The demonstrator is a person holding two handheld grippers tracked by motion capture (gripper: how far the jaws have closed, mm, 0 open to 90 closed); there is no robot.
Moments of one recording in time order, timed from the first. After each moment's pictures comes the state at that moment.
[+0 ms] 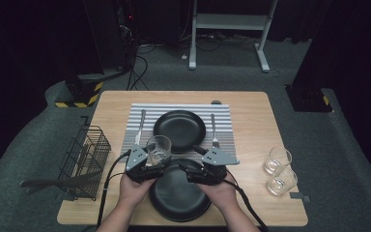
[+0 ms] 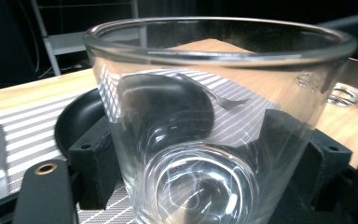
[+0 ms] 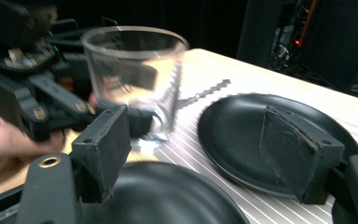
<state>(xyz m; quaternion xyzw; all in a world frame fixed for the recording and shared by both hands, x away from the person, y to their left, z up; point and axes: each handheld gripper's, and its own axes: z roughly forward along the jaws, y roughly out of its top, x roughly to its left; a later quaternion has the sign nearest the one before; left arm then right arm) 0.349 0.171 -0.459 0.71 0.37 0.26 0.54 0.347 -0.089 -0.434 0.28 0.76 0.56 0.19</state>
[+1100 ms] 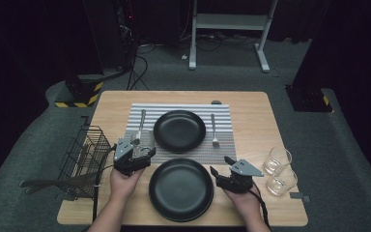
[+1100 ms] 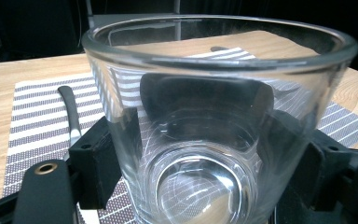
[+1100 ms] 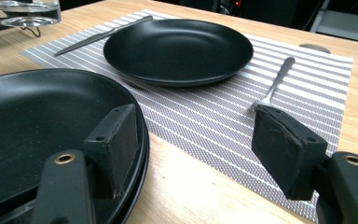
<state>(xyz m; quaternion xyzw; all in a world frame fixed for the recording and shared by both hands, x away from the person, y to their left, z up) 0.375 0.210 -0.479 0.69 0.44 0.27 0.51 0.347 -0.170 -0.498 0.37 0.75 0.48 0.25</state>
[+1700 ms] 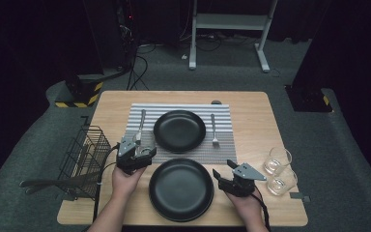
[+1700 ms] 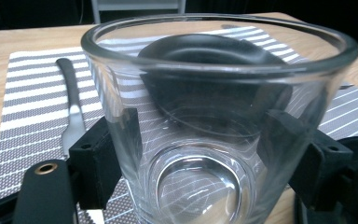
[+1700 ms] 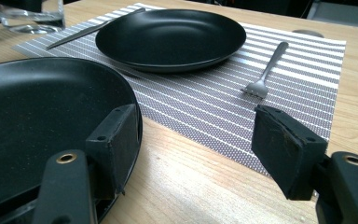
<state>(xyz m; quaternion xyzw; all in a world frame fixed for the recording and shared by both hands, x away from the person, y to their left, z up) 0.390 0.210 -0.494 0.70 0.47 0.25 0.48 0.341 -0.177 -0.508 0.38 0.75 0.49 0.24</state>
